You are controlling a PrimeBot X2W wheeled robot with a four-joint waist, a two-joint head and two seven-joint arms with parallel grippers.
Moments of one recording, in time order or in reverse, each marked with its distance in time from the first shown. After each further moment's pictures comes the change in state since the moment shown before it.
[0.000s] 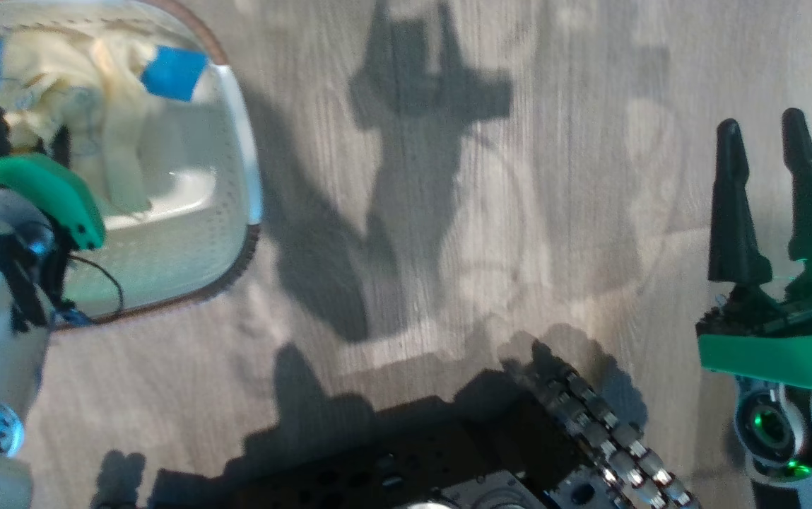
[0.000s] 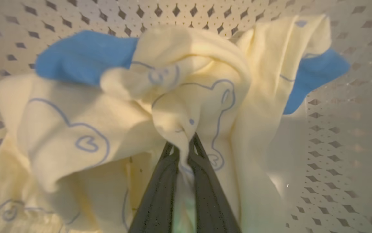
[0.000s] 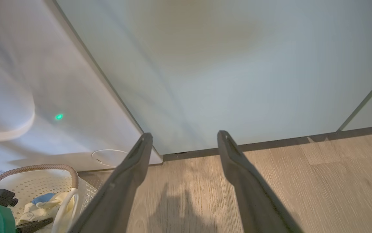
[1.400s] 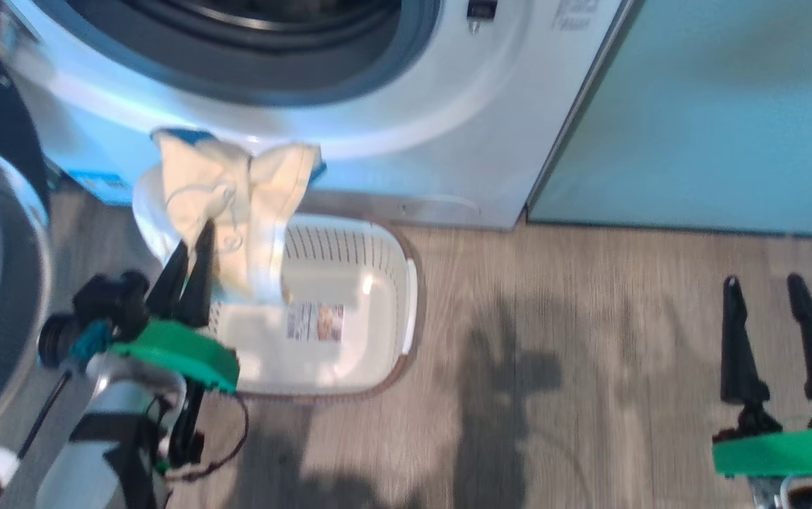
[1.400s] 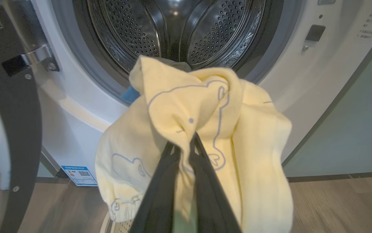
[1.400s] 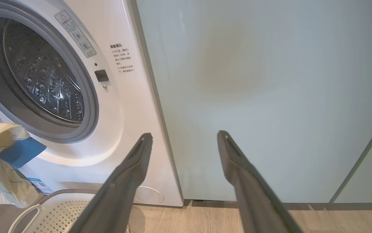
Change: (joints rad) left arm 0.681 -0.161 0.272 -0.964 0.244 0.138 -0.040; right arm 0.249 0.000 -0.151 0.127 -0.205 0.000 0.000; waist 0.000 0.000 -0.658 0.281
